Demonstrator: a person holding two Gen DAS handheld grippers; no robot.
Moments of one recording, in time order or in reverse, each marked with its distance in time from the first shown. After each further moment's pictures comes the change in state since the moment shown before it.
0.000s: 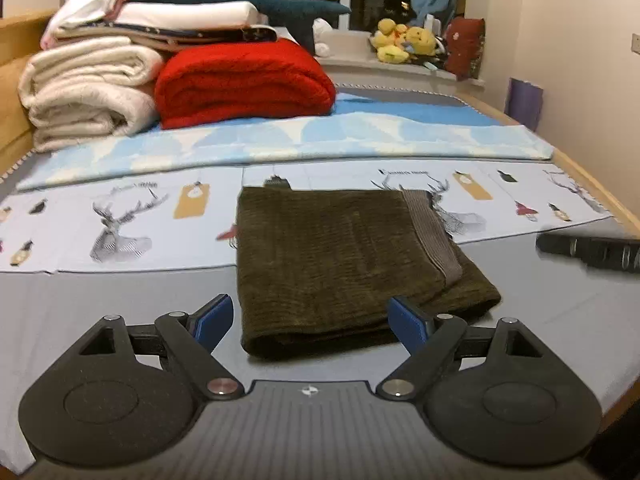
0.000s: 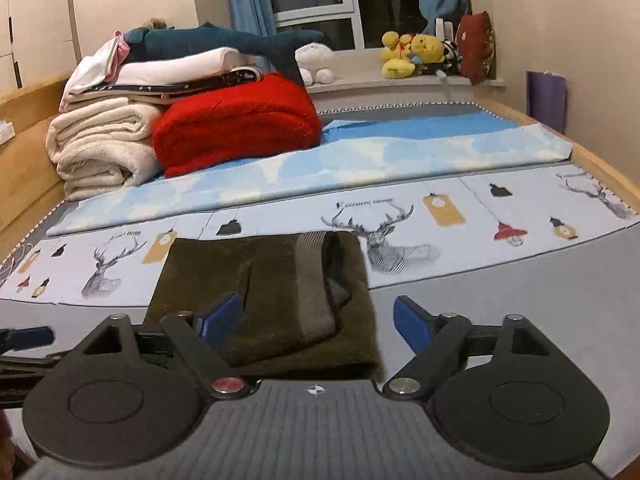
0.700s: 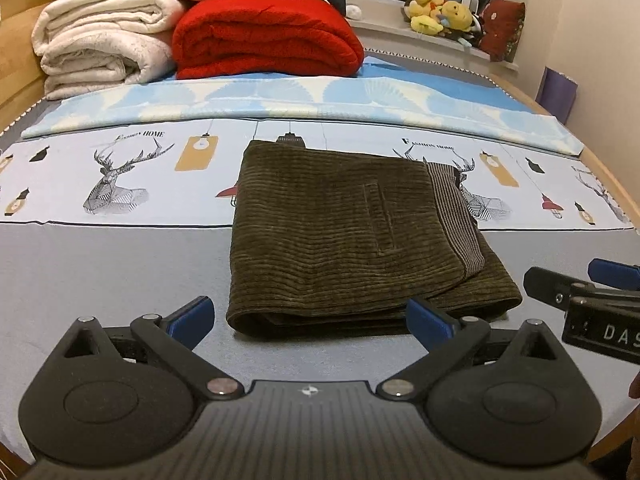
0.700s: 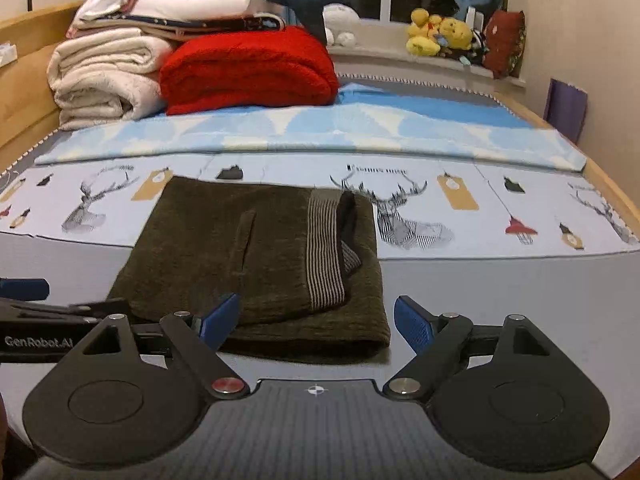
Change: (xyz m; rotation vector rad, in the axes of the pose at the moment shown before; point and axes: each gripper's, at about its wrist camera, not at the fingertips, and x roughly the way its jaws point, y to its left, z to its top) left arm 0.048 -0.002 0.001 -0.107 0.133 0.017; right arm 0.034 0.031 -0.007 -0.114 0.086 -0.043
